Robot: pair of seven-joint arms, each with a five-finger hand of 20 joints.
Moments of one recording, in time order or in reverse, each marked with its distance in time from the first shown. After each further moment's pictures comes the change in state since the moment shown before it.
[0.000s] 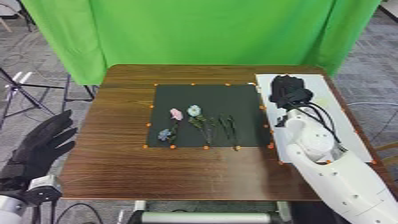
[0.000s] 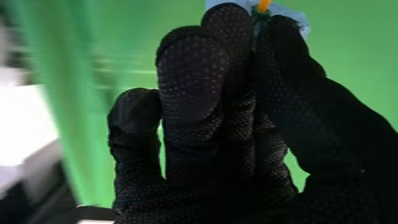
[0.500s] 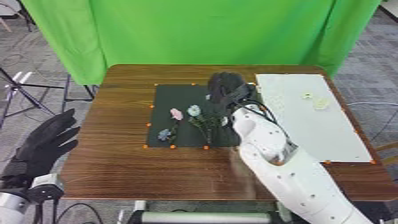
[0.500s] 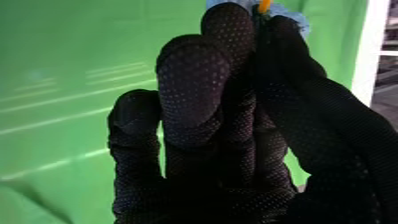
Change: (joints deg) left arm -0.6 0.9 0.6 0.1 0.0 -0.1 -0.5; right arm 4.4 -12.4 -9.3 -3.2 0.7 -5.1 -5.3
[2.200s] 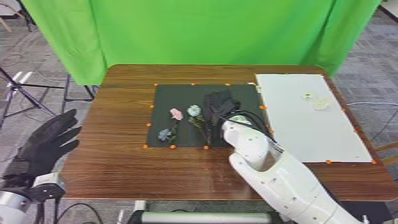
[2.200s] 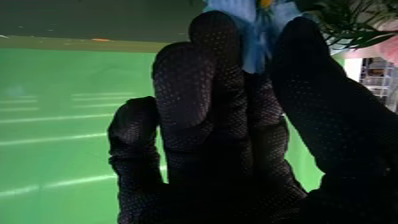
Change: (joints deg) left arm -0.8 0.0 0.5 0.4 0.0 -0.1 -0.6; right arm 1.0 -2.4 -3.9 7.0 -9.6 -7.9 0.9
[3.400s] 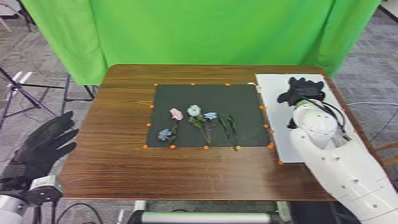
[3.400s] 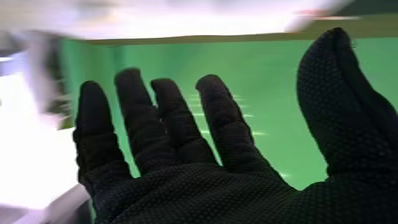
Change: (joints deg) left arm 1.3 -0.8 -0.9 -0.4 0.0 0.1 0.2; right arm -2.6 14.1 18.6 2.2 11.0 -3.6 15.7
